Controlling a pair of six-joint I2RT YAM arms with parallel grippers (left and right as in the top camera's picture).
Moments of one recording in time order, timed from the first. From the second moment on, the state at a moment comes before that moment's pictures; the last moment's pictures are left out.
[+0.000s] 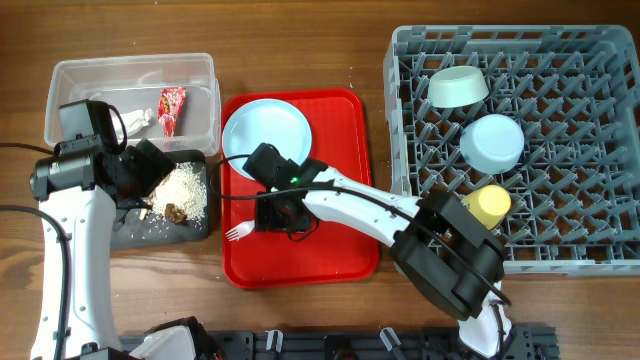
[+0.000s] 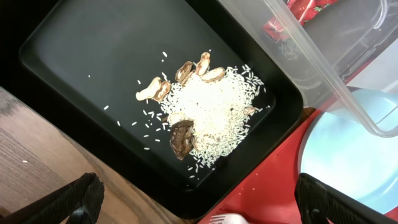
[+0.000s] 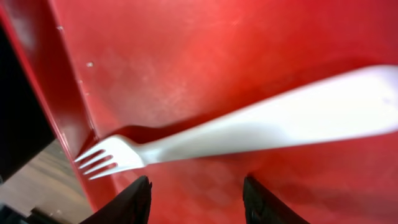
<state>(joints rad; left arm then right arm) 0.25 1.33 1.13 -1.07 -0.05 -0.61 0.92 2.07 1.39 -0.63 -0.28 0.91</state>
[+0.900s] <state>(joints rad) 0.25 1.33 1.13 -1.06 -0.05 -0.61 0.97 2.19 1.61 -0.79 -0.26 0.73</state>
